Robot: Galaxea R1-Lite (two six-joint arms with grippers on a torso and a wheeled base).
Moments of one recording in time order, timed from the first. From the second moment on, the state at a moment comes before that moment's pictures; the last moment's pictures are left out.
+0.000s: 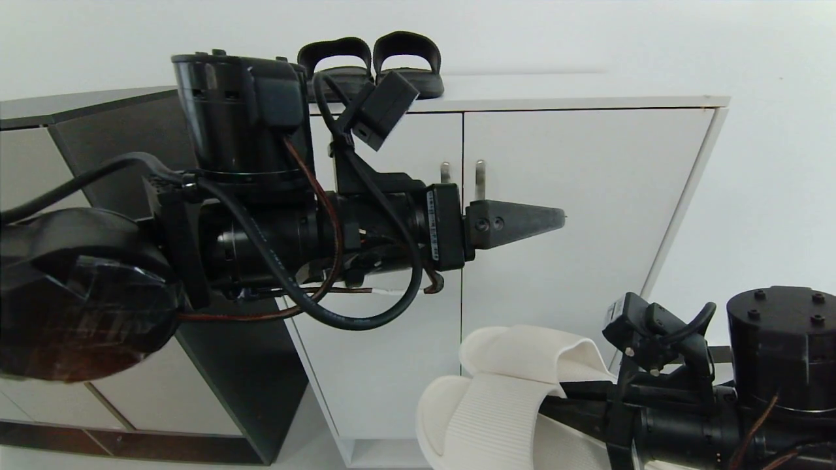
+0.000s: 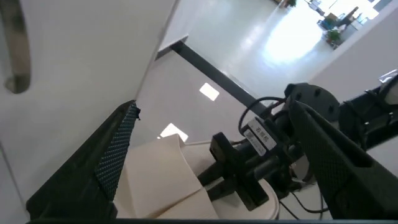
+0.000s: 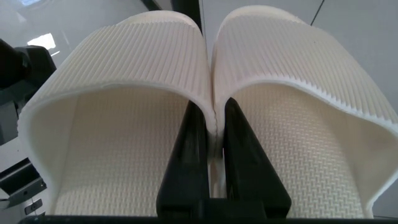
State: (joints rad) left arm -0.73 1.63 -1.16 -0.39 -0.46 -0.37; right arm 0.77 1.47 -0.51 -0.59 0.24 -0.04
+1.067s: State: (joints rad) left arm -0.66 1.83 -1.38 -0.36 -0.23 -0.28; right arm 0.77 1.51 -0.52 -0.61 0.24 -0.03
